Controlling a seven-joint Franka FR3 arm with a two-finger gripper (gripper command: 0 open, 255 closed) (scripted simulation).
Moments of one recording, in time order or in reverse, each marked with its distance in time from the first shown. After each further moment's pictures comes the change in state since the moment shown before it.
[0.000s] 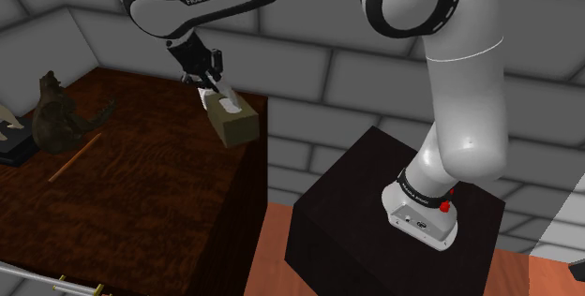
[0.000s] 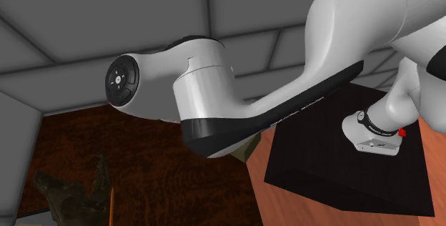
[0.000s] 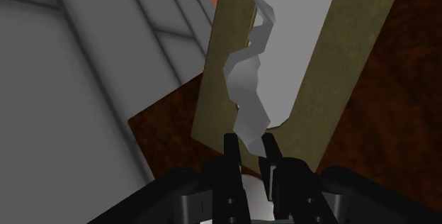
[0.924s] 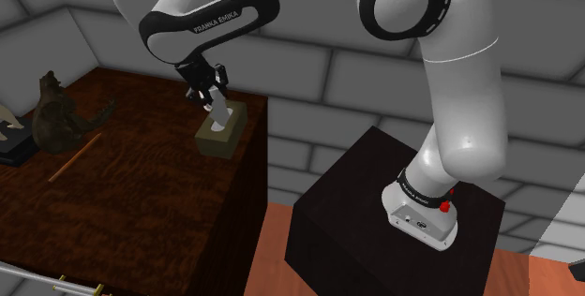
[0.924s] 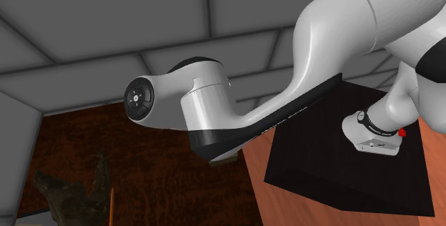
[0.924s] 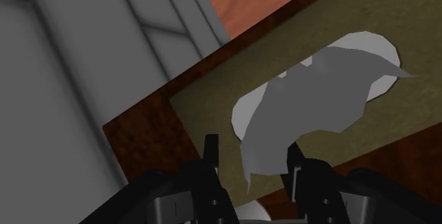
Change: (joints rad) arm -0.012 0.030 -0.008 -0.091 -0.013 0.118 0.032
